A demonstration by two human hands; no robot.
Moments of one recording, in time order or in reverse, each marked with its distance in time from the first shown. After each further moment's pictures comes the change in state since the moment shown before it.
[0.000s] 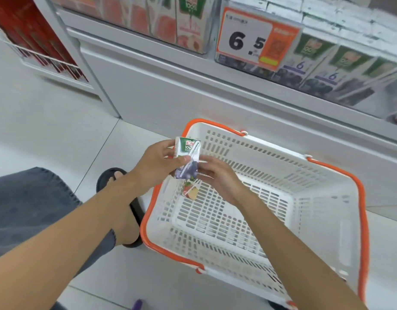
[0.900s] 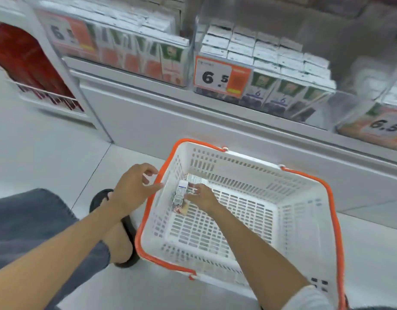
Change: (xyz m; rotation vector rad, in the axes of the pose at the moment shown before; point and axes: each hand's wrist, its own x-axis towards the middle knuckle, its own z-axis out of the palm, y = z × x) left_hand -0.019 -0.021 -0.025 0.600 0.170 0.161; right_hand 0.012 0.038 -0.003 -0.668 0.248 0.075
